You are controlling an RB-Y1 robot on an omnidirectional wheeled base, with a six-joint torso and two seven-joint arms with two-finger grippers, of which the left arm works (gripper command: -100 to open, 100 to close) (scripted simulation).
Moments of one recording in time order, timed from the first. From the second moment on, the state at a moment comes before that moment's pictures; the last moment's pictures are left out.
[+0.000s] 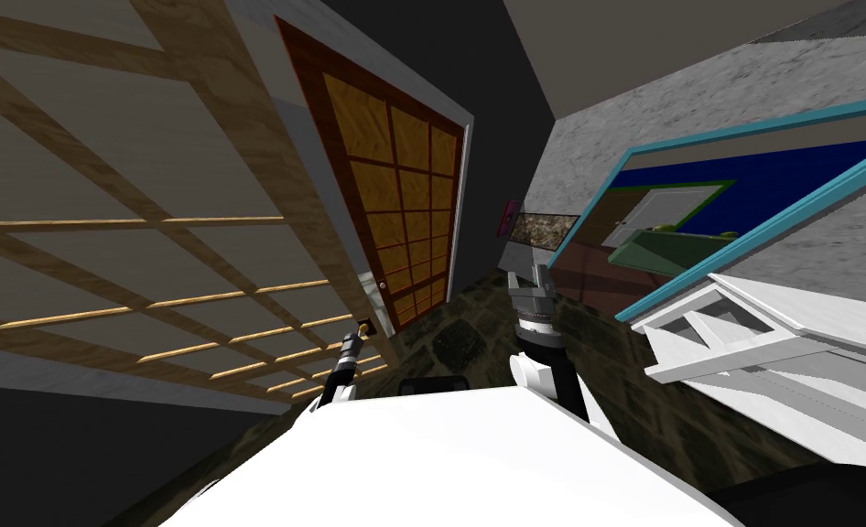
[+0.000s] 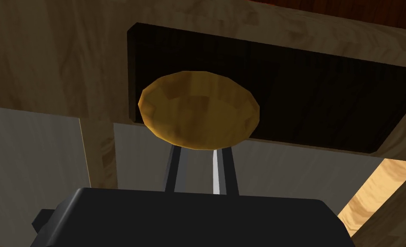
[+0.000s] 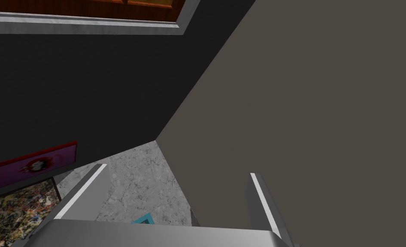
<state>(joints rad) -0.01 0.30 -0.01 -0.63 0.28 -0.88 0.21</state>
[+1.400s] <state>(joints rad) 0.00 0.28 -0.06 -0.67 0.41 -0.88 0.53</state>
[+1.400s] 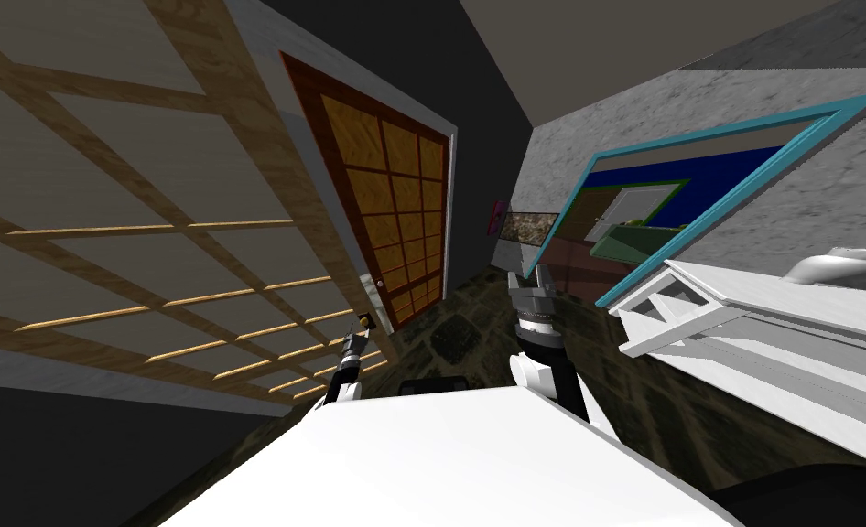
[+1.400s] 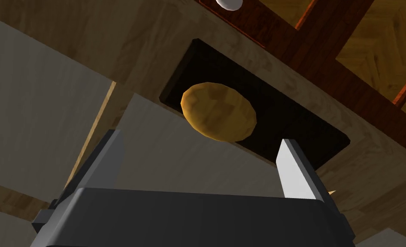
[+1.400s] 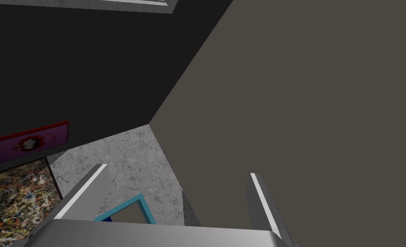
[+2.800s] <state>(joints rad) 0.00 0.26 -0.12 -0.72 0.54 -0.87 0.88</state>
